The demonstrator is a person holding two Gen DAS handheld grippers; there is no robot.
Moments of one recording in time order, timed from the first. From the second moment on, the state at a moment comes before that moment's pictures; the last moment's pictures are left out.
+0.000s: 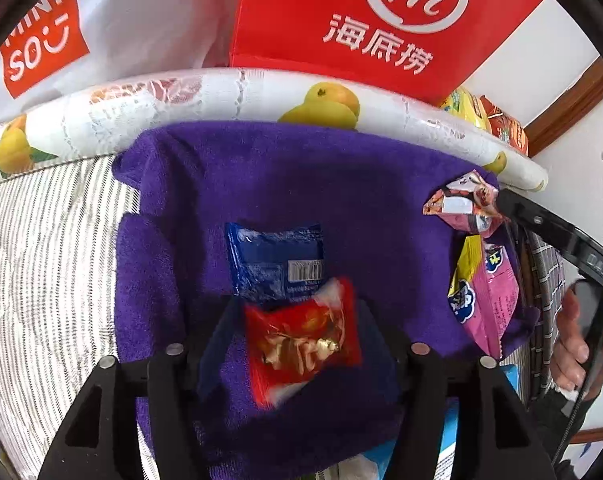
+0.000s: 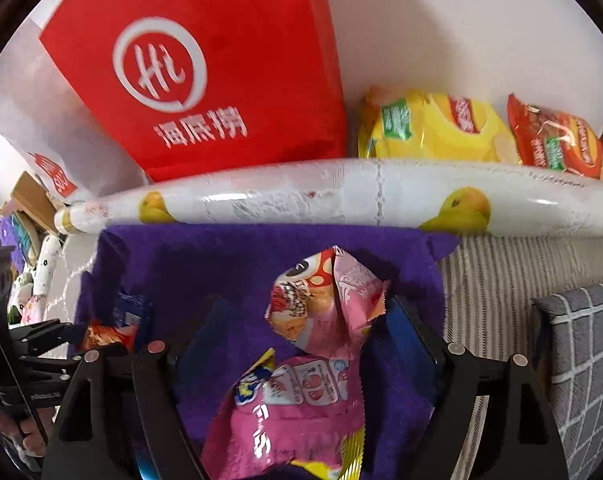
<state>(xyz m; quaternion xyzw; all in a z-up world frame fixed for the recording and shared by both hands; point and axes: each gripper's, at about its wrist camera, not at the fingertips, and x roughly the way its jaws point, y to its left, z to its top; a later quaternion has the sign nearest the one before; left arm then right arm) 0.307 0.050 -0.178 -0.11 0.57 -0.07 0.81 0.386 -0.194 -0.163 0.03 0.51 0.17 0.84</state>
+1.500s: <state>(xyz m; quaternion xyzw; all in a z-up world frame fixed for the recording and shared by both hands) 0.145 0.076 -0.068 -0.13 0.46 -0.08 0.87 0.138 -0.189 -0.063 0.04 0.42 0.15 0.89</state>
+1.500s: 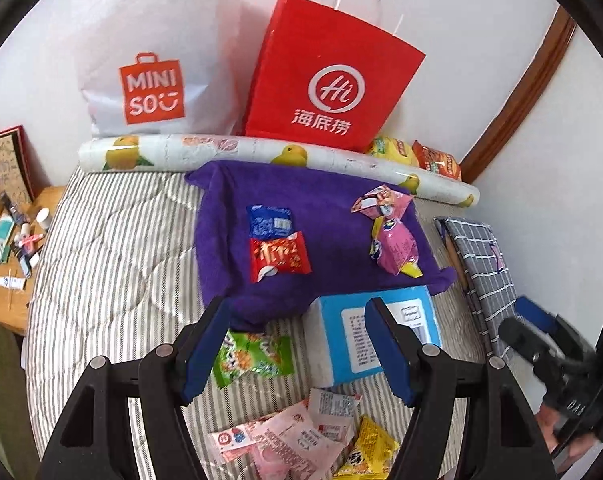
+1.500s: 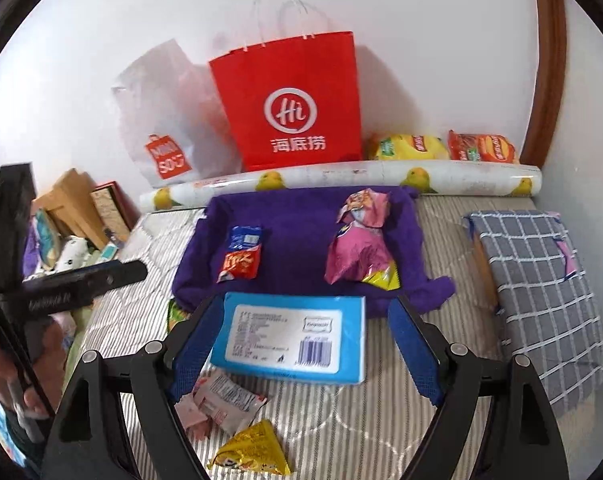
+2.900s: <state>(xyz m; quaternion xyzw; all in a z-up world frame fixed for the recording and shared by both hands) 0.038 0.109 -0.127 -0.14 0.48 -0.02 0.87 0.040 -0.119 -0.210 -0.03 0.48 0.19 0.85</state>
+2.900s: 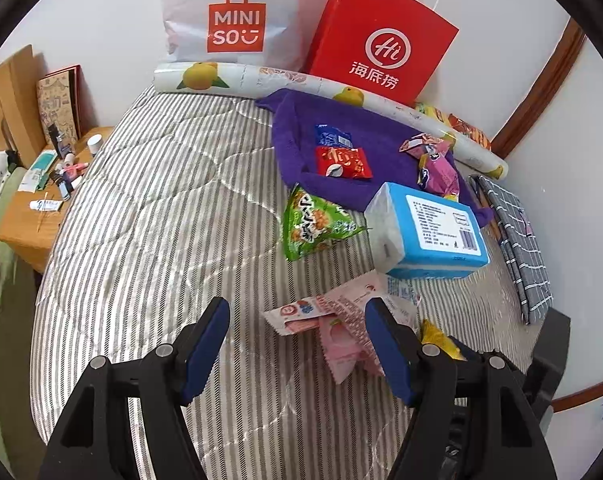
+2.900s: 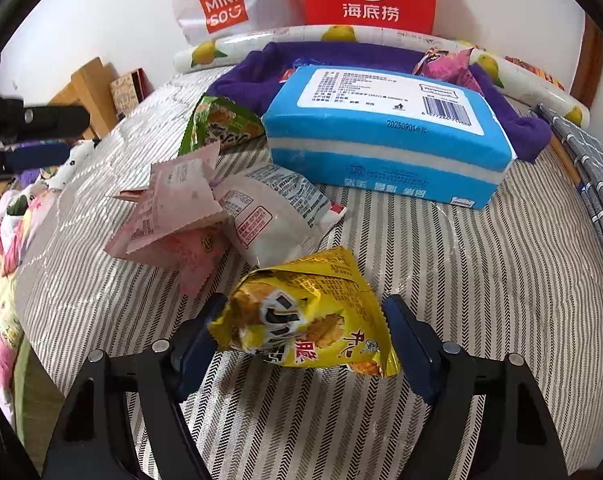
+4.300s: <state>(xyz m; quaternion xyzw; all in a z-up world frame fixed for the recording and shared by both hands) 0.081 0.025 -0.167 -0.11 0.55 -0.01 0.83 0.057 -0.247 -0.193 0.05 0.46 0.11 0.88</state>
